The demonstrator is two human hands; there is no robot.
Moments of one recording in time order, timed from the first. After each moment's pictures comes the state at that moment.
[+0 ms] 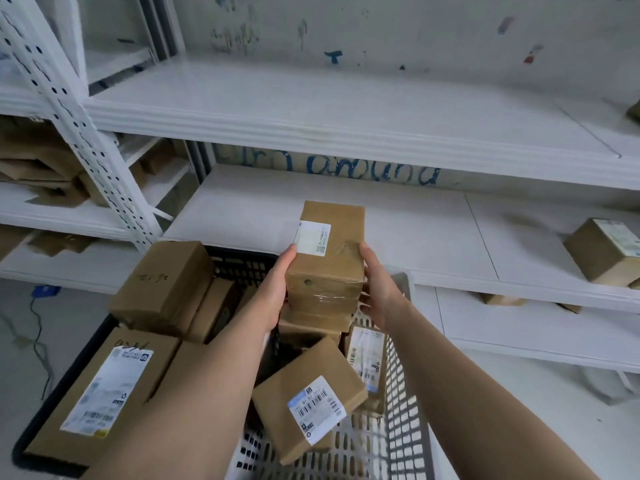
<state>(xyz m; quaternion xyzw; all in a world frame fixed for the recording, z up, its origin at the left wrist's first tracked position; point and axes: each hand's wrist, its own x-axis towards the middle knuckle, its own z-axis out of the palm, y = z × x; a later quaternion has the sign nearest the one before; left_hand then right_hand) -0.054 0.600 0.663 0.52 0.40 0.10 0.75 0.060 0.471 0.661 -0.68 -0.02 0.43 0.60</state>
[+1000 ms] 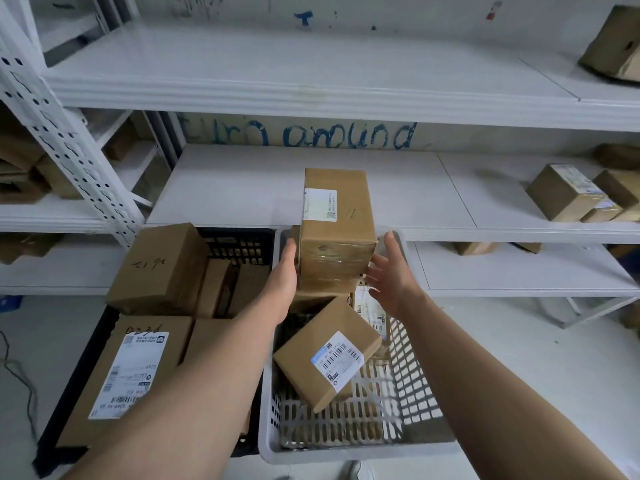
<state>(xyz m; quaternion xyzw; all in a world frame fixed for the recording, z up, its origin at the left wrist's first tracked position) -0.096 0.594 0.639 0.59 0.43 0.01 0.68 0.009 0.441 0.636 -0.65 0.03 0.40 0.65</state>
